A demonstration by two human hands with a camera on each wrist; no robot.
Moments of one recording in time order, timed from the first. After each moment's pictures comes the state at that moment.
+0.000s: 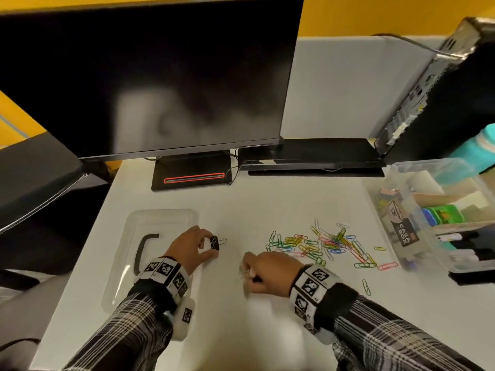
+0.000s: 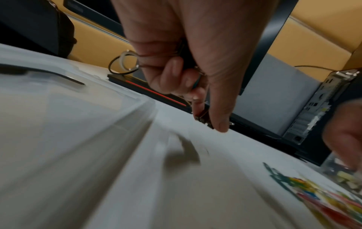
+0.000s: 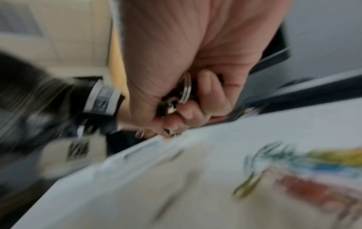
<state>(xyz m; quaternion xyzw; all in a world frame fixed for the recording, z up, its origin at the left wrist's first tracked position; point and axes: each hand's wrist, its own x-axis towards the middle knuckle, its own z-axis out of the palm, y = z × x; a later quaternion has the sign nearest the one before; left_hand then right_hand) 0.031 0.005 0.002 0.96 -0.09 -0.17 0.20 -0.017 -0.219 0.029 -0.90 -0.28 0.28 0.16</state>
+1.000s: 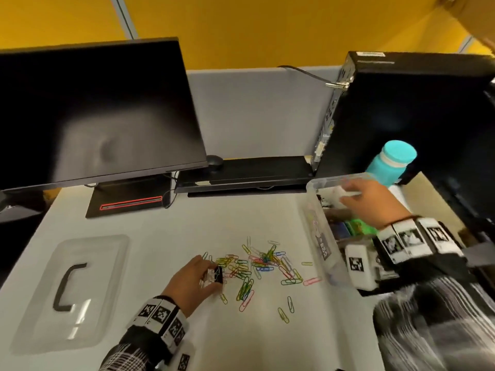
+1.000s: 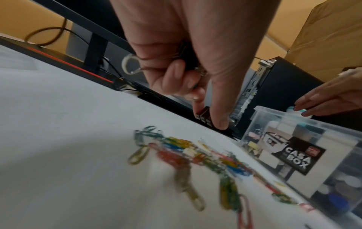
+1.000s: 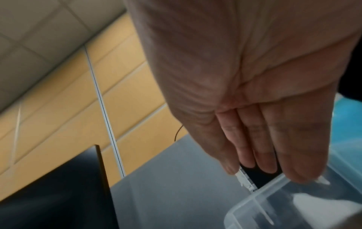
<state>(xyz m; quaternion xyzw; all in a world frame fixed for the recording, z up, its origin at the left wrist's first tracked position) -0.014 -0.165 0.017 0.94 -0.15 -0.17 0.25 0.030 -0.535 0.125 -0.94 0.20 0.06 0.27</state>
